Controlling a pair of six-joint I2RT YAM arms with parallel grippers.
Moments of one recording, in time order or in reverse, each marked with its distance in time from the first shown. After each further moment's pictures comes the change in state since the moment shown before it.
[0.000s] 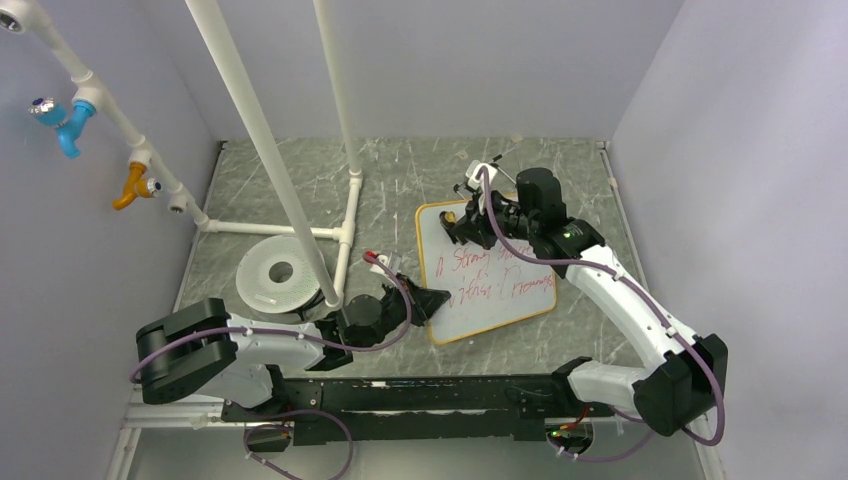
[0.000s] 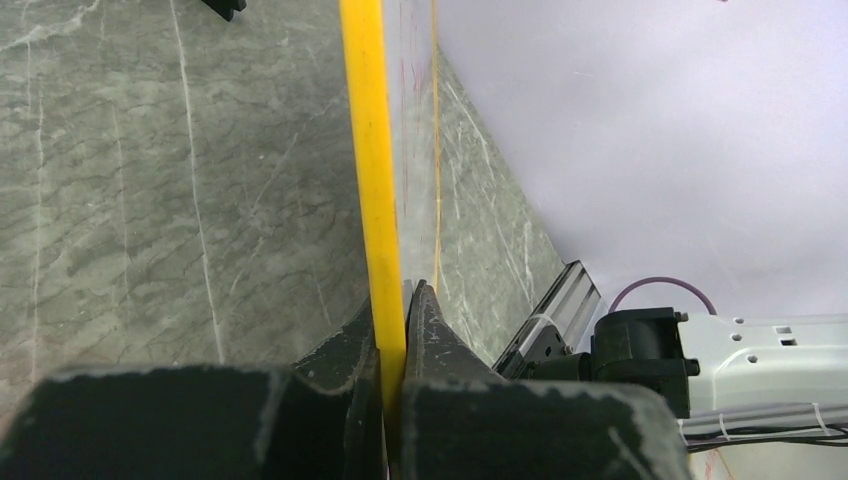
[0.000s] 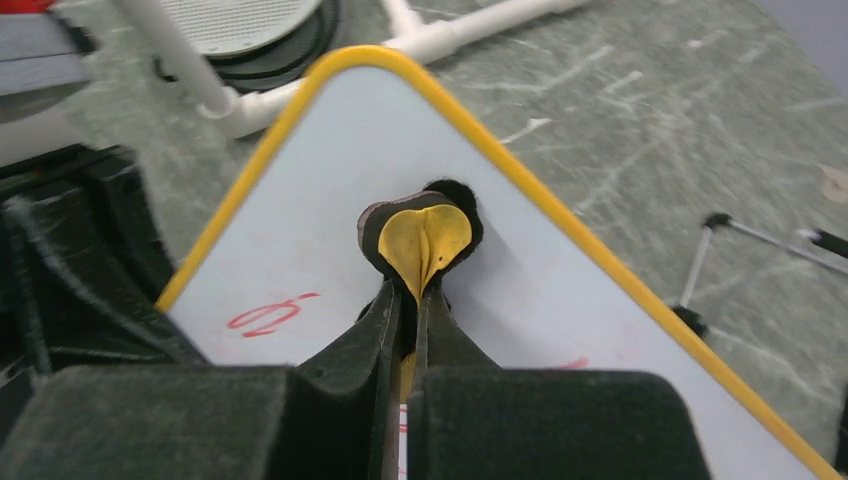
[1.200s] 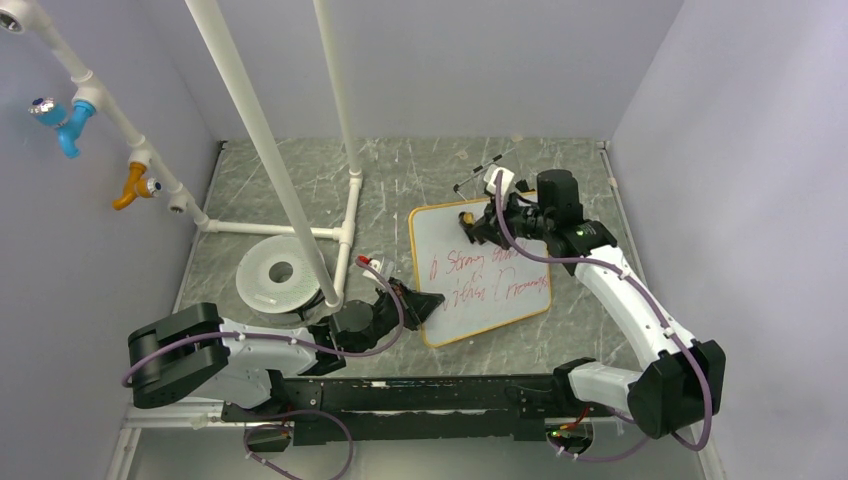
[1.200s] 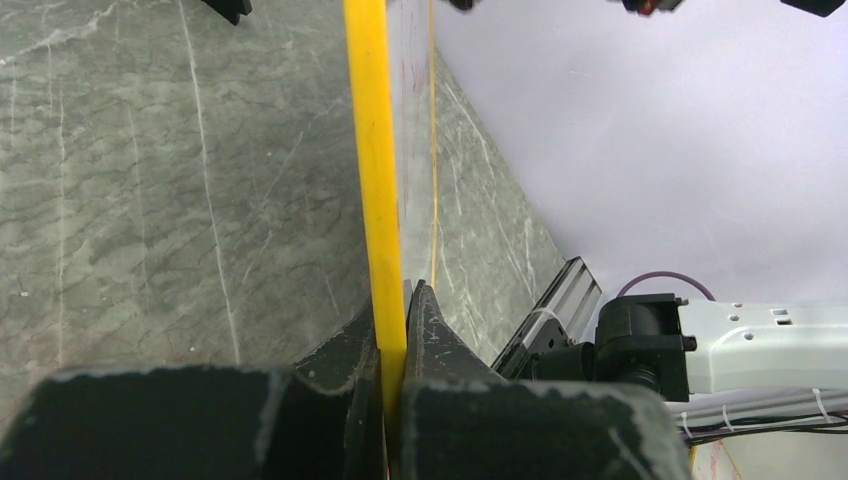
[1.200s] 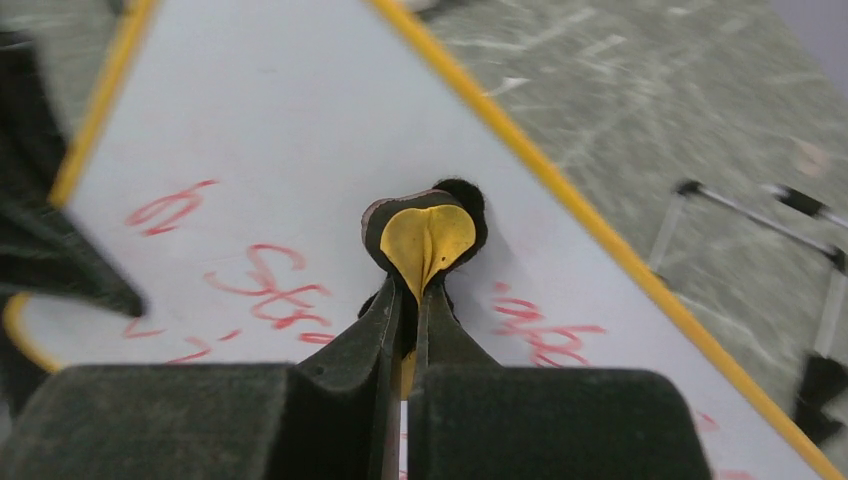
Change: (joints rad) left arm -0.006 -0.046 -0.061 0.039 -0.011 0.017; right arm -0.147 -0.014 -0.053 -0.023 -0.075 -0.125
